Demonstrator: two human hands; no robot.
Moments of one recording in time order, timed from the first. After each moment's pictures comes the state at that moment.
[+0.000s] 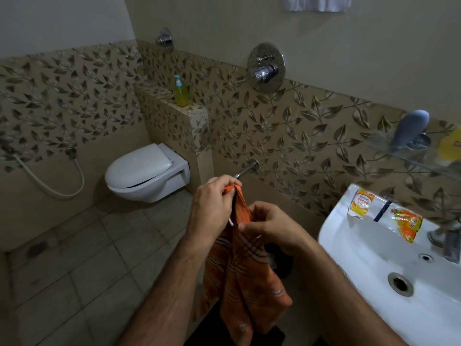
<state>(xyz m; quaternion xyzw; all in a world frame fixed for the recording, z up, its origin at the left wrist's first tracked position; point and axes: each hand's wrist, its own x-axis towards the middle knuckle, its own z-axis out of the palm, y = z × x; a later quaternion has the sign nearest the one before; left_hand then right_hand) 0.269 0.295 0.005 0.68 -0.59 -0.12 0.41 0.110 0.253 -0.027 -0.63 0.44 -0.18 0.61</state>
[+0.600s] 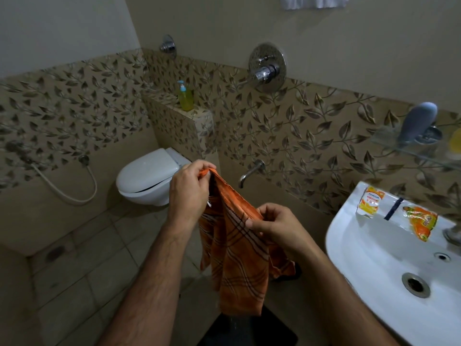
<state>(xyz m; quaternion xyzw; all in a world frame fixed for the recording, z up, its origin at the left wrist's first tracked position) 0.301 0.282 0.026 0.72 -0.54 -0.03 0.43 0.100 0.256 -0.039 -0.58 0.44 -0.26 0.63</state>
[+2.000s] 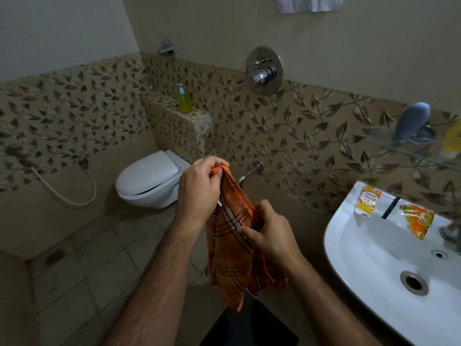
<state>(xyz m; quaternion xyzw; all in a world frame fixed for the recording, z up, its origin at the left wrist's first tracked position) 0.280 0.289 0.041 0.69 -0.58 -0.04 0.43 0.116 0.275 -0.050 -0.75 0.52 -0.24 0.34</state>
